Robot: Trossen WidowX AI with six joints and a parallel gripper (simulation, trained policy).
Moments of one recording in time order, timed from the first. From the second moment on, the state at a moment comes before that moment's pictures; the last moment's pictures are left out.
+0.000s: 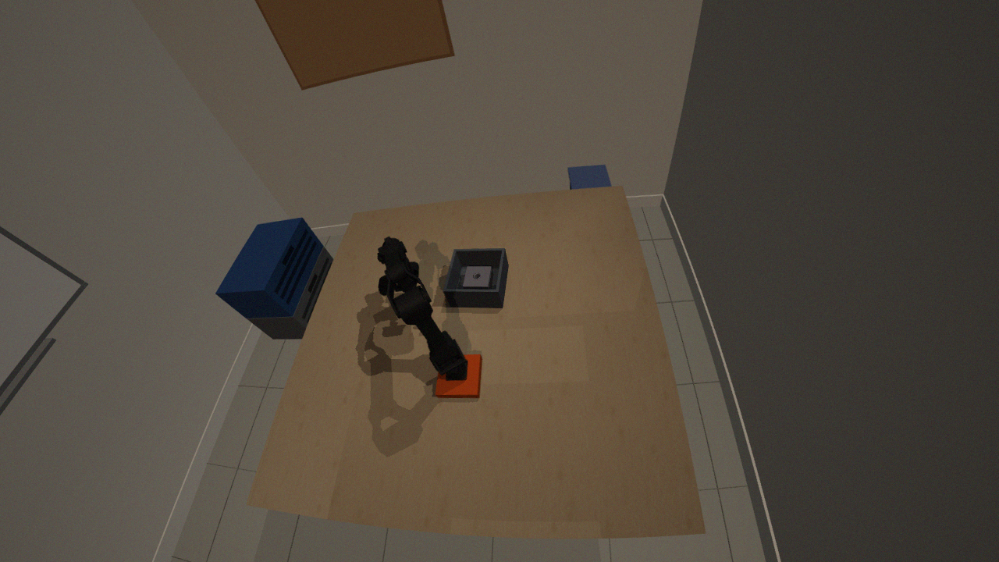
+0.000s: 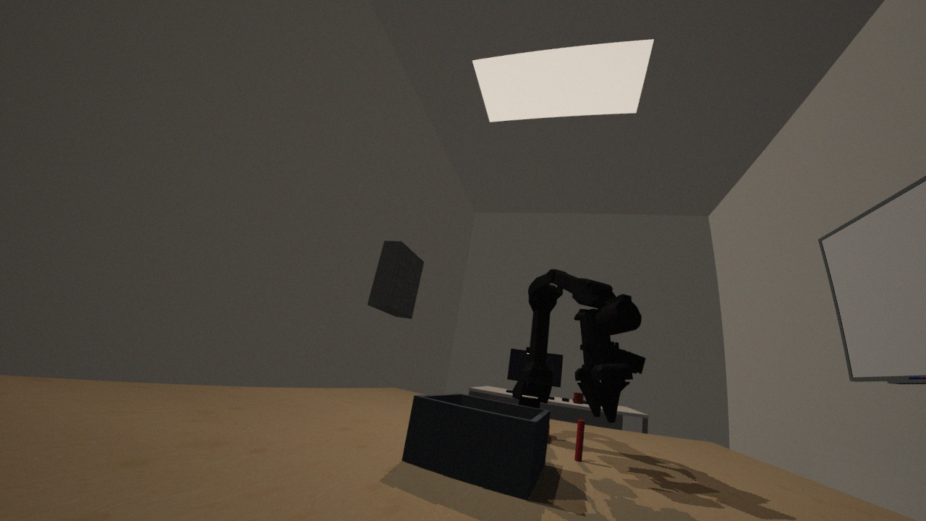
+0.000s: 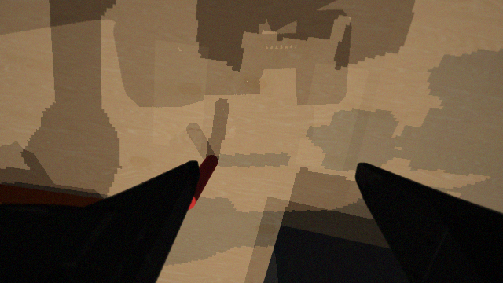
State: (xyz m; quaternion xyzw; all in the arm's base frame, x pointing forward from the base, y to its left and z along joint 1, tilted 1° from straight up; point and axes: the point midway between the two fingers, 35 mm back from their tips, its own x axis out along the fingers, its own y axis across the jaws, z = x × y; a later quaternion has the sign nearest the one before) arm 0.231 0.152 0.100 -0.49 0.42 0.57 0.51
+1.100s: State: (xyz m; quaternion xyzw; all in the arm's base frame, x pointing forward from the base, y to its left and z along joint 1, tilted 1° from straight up) arm 0.185 0.135 0.088 -0.20 0.69 0.20 0.66
